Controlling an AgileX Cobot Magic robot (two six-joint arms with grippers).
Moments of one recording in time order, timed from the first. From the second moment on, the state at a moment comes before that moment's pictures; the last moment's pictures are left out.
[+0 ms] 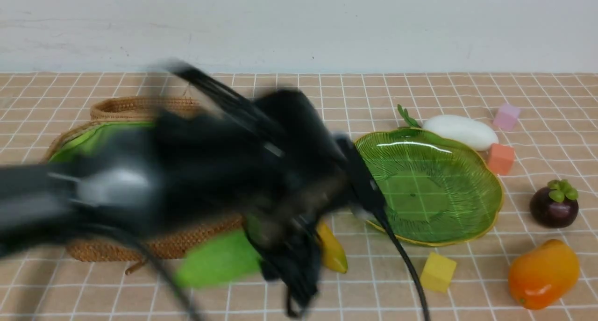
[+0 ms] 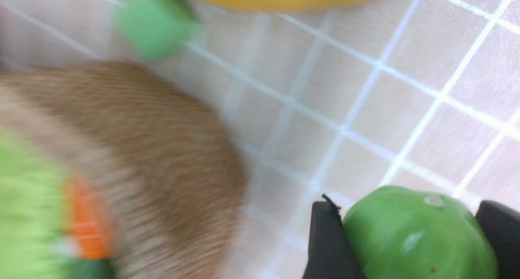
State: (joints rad) right arm 0.42 0.44 -0.87 0.60 0.73 -0.39; left arm -0.88 1.62 -1.35 0.40 1.06 0.14
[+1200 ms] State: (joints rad) right arm 0.42 0.44 -0.88 0.43 0.92 -0.23; left arm -0.43 1.60 -1.35 0.05 0.85 0.10
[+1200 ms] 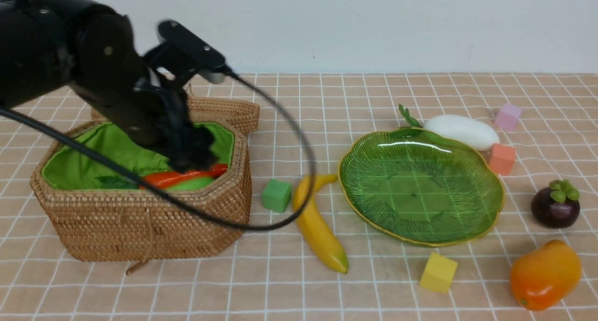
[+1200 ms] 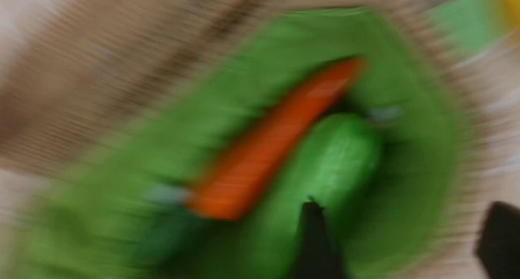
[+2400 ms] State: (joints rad) right arm 0.42 0.44 -0.93 0.34 1.20 -0.11; left arm -0.75 2.29 -1.88 0.27 1.06 -0.71
